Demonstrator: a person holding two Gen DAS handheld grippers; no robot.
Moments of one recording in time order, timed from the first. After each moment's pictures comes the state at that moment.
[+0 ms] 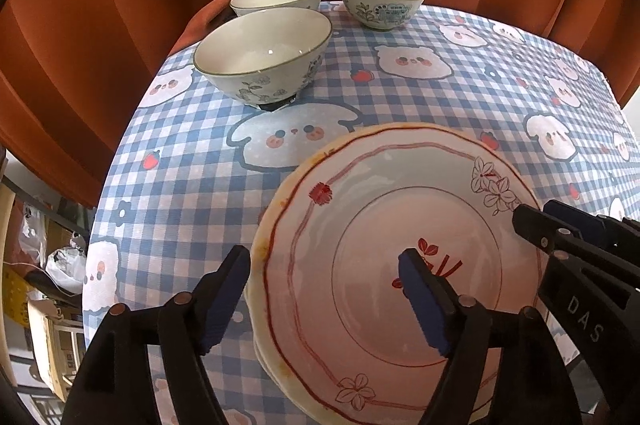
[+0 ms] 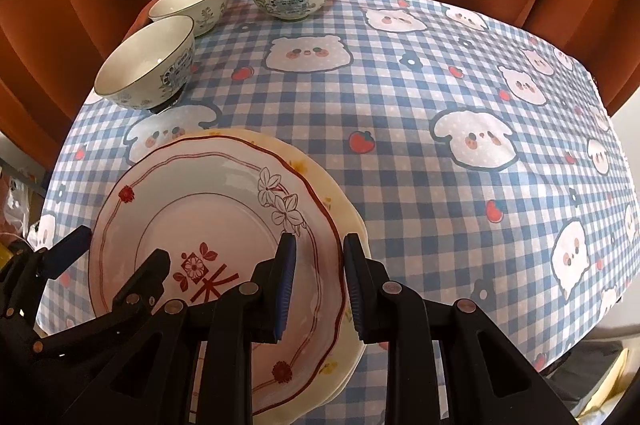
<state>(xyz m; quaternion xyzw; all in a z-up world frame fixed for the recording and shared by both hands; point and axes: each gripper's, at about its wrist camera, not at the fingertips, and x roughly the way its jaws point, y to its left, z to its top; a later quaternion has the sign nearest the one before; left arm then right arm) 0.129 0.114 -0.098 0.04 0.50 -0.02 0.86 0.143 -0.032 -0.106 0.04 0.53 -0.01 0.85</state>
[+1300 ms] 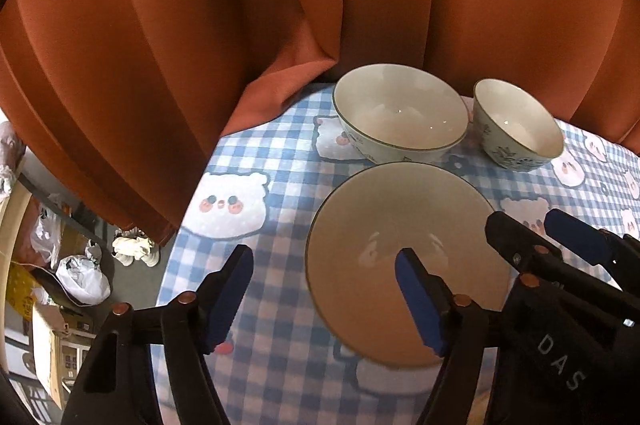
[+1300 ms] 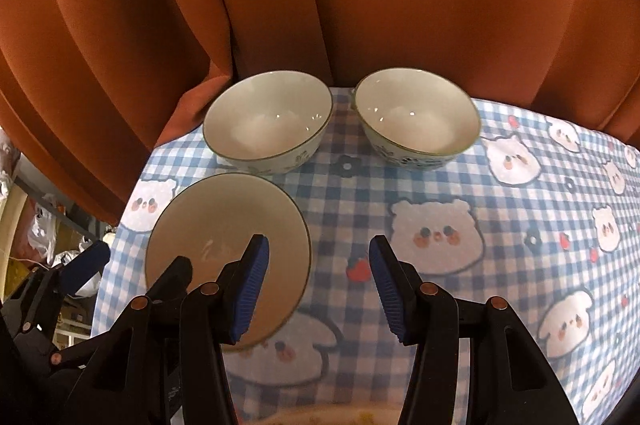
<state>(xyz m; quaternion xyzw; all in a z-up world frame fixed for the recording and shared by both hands) 0.292 0.196 -0.069 0.00 0.46 0.06 0.89 0.321 0.059 -0.068 0.04 0.46 0.07 0.88</state>
